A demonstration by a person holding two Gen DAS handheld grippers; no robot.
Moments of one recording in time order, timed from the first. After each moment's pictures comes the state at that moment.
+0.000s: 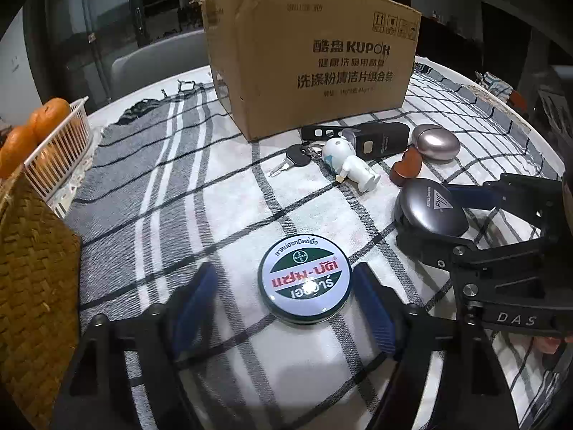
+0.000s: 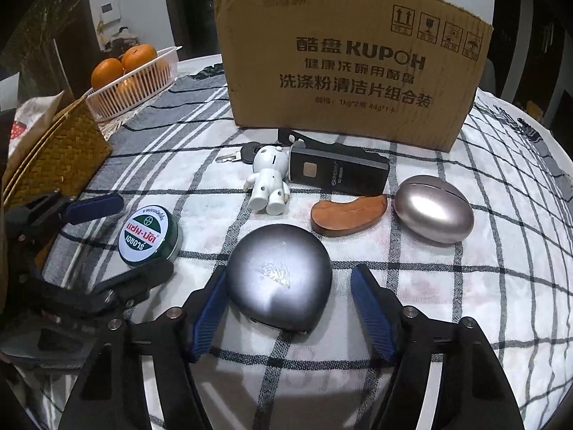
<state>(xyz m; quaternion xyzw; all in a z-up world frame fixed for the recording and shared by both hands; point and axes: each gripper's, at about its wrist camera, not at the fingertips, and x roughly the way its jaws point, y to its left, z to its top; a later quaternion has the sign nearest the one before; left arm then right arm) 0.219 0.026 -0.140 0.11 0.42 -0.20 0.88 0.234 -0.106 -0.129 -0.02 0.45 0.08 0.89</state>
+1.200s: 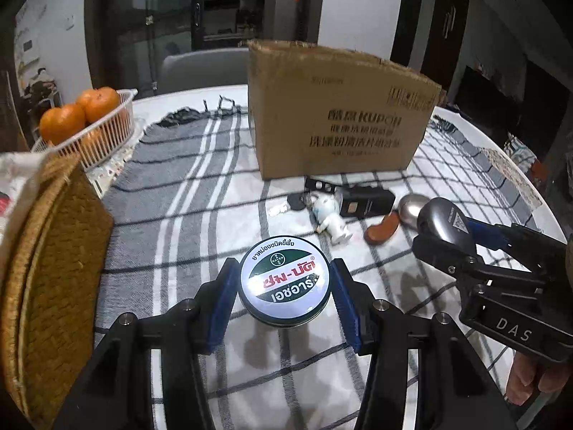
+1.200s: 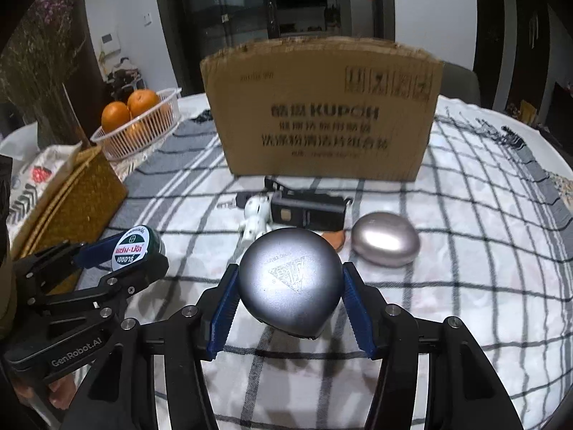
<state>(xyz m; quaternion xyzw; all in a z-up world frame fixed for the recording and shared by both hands) 0.190 0.015 -0.076 0.01 0.40 -0.12 0.91 0.215 -0.137 -0.075 0.01 0.41 0.08 0.91</state>
